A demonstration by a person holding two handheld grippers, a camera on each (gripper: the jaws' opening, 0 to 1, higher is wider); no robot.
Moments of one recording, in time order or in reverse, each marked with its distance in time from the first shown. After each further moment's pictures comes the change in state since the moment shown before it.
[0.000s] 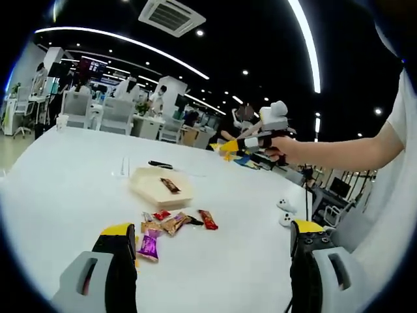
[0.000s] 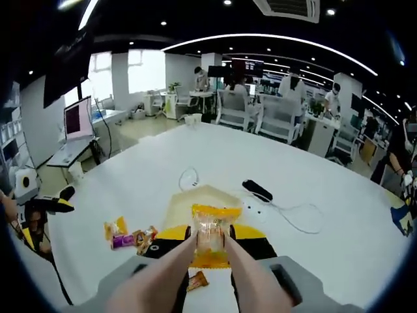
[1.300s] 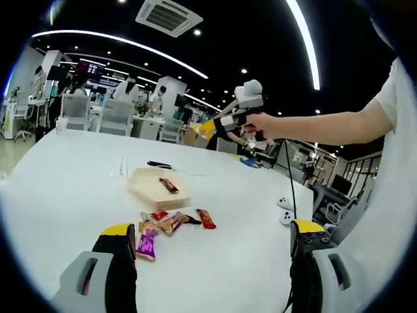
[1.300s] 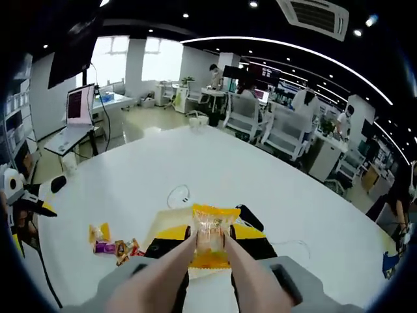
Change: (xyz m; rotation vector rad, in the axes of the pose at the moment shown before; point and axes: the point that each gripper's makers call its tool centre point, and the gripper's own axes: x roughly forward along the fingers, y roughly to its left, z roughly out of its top) left arm 0.001 -0.007 -0.003 0.016 0.010 0.014; right arm 0.044 -0.019 0.065 -0.173 0.020 0.023
